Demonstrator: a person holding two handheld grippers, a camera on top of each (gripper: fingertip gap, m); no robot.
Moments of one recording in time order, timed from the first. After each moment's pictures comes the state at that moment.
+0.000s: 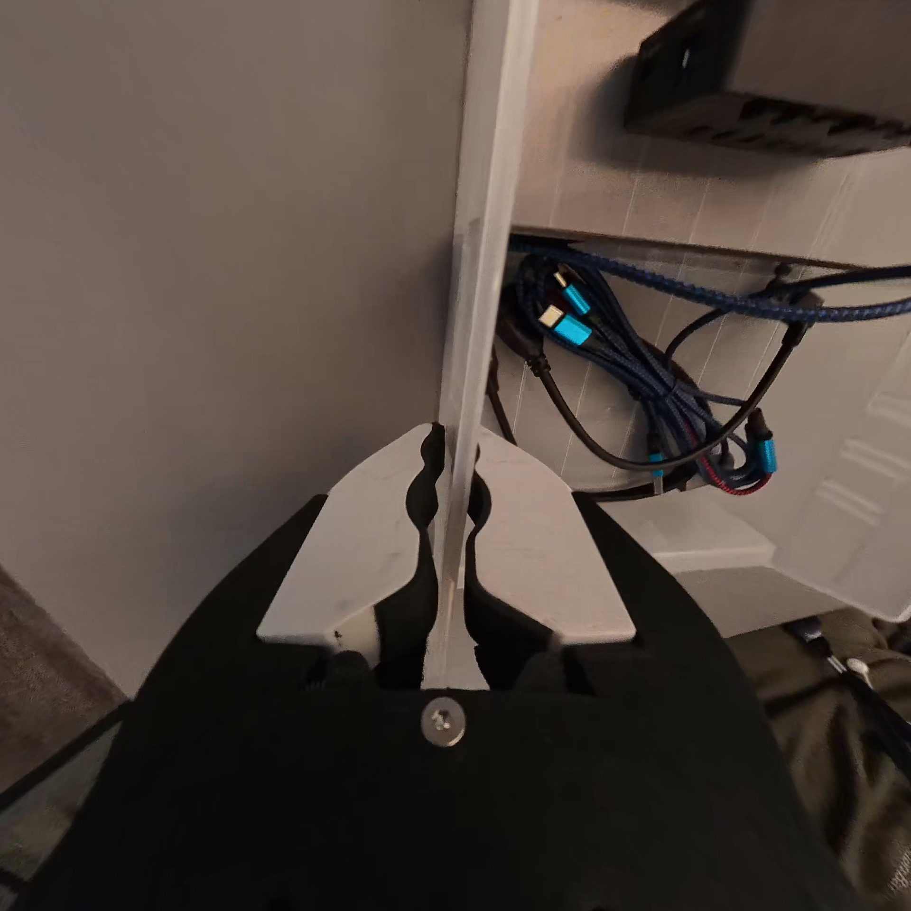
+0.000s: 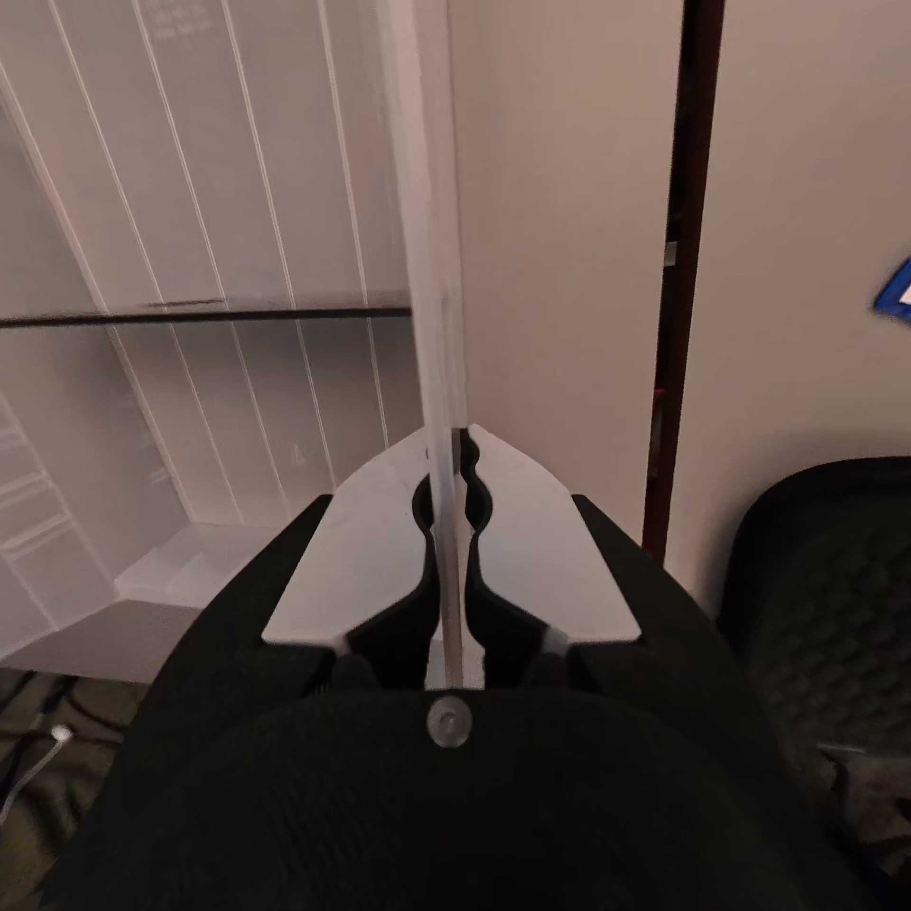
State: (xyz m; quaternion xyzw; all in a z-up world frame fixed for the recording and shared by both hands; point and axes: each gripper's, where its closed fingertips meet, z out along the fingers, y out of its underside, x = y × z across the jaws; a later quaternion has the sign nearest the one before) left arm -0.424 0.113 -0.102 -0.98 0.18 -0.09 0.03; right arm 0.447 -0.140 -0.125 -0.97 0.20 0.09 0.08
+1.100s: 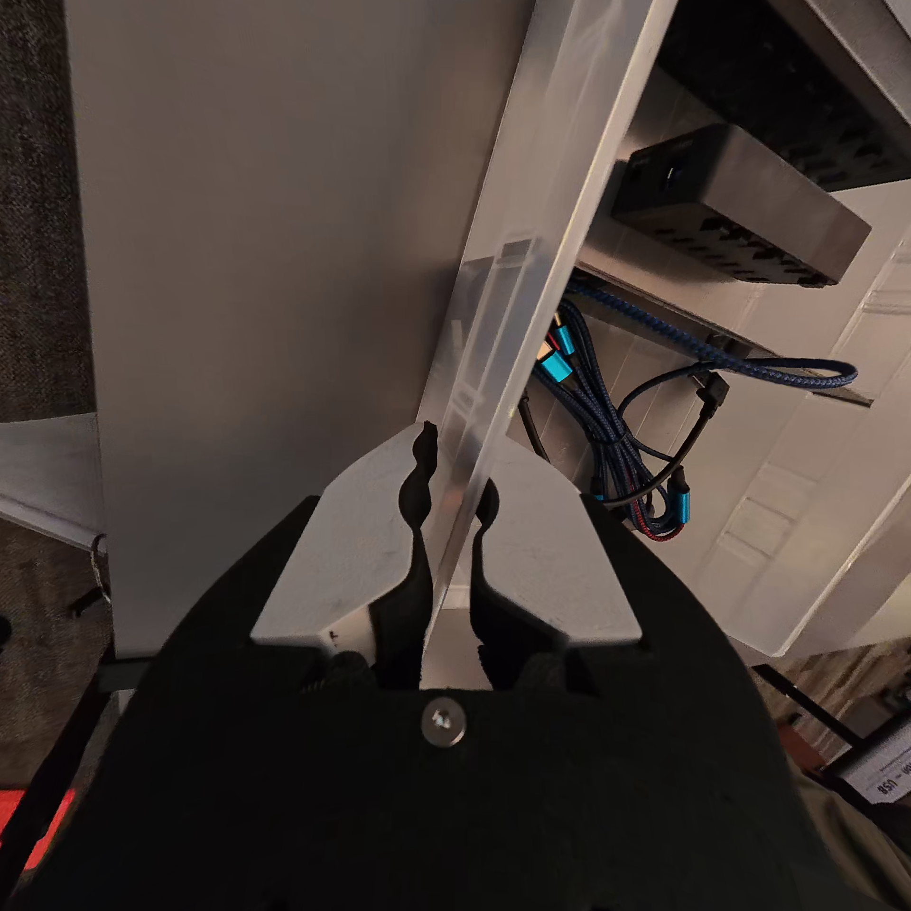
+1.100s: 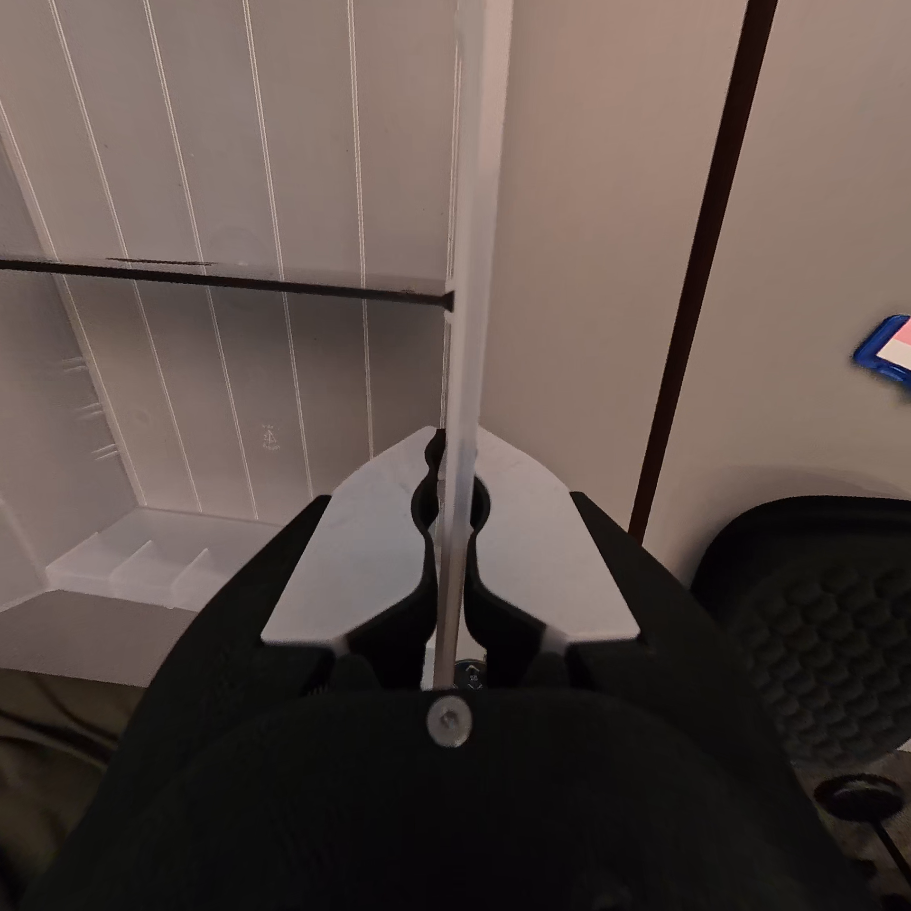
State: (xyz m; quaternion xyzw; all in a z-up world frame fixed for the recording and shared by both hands) left arm -0.526 0.119 -0.101 -0.98 -0.01 -0.16 0.08; right arm 0.444 -0.139 -0.131 -0.99 0.14 0.06 0.07
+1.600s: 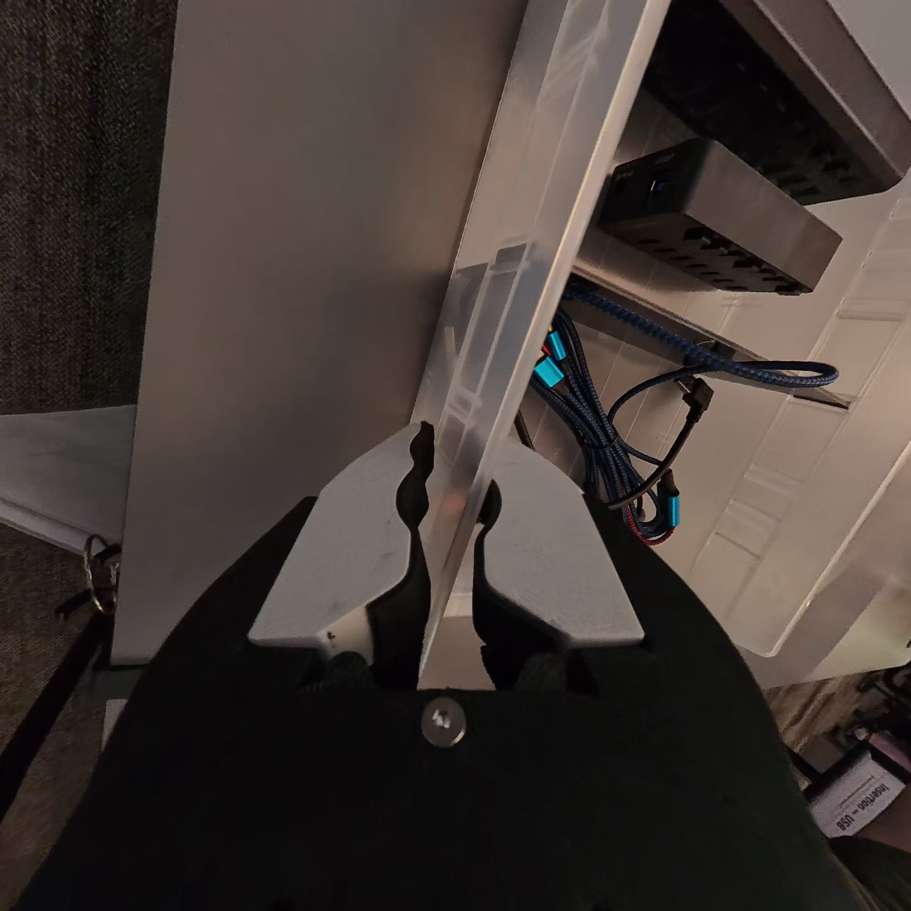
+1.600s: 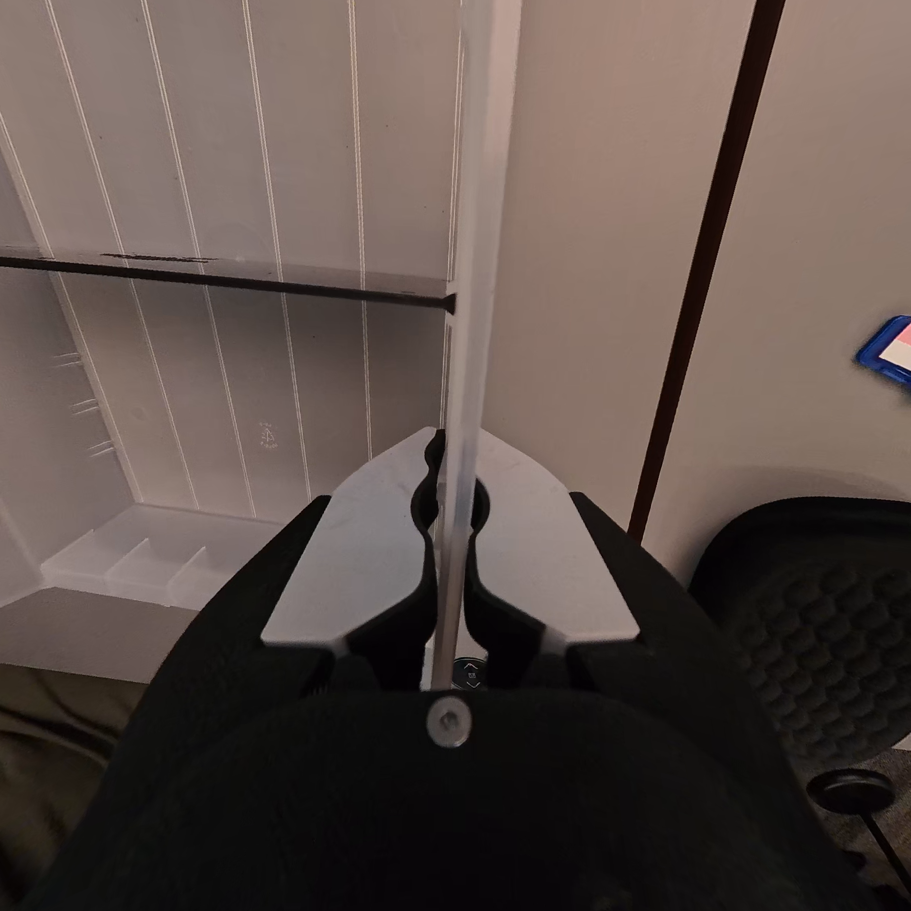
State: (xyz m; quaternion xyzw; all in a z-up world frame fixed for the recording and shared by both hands) left arm -0.541 0.126 -0.100 -0.98 -0.06 -0.18 0.10; right arm 0.444 -0.141 -0.132 -0.99 0.14 0.06 0.07
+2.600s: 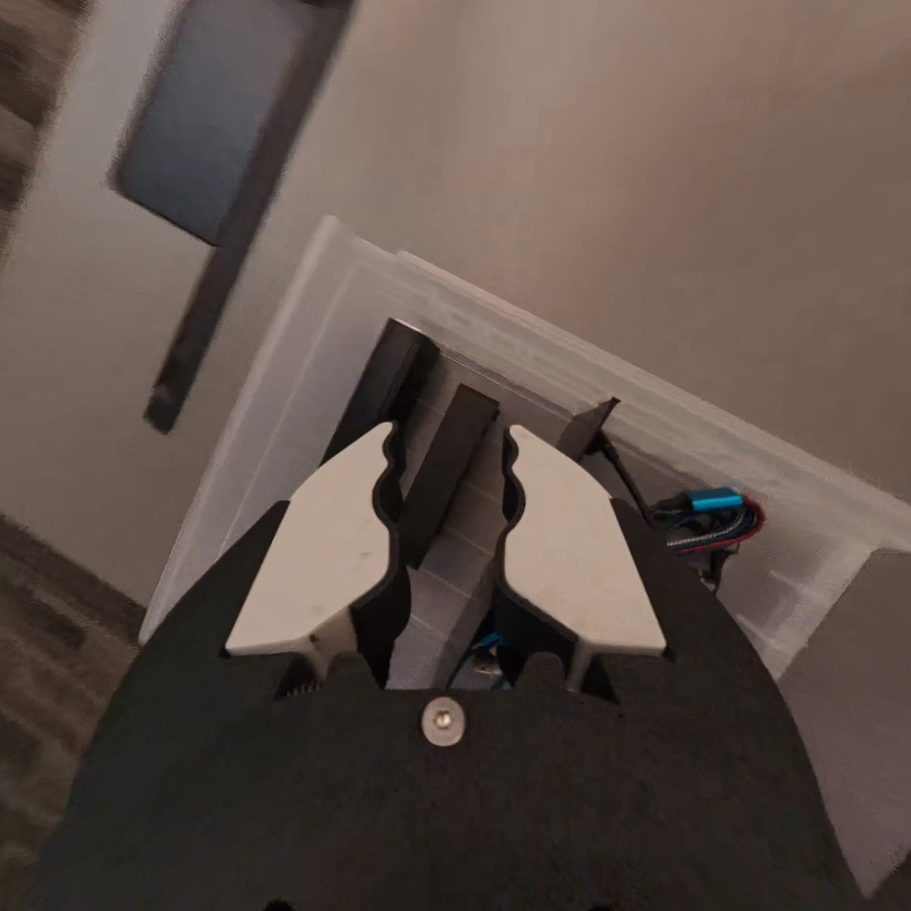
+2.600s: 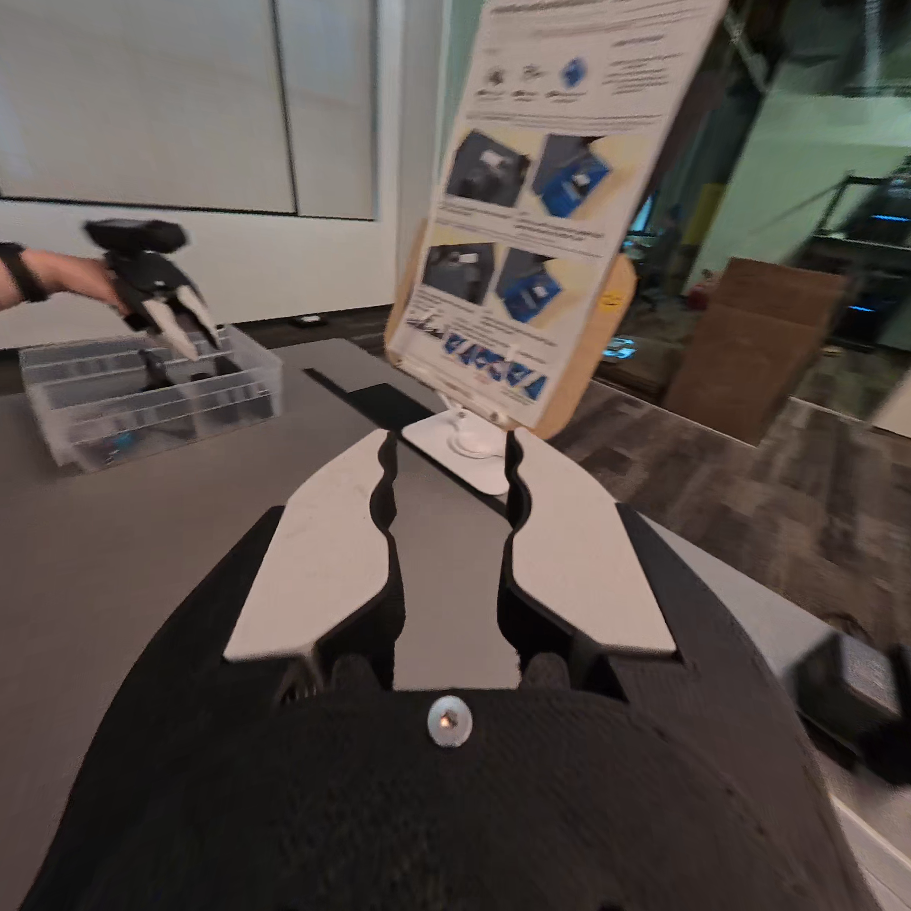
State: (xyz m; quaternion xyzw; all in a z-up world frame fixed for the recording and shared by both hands) left arm -0.371 0.200 -0.043 -0.75 0.61 -0.09 0.22; right arm 0.140 0.001 0.143 -0.68 -0.23 0.14 0.68
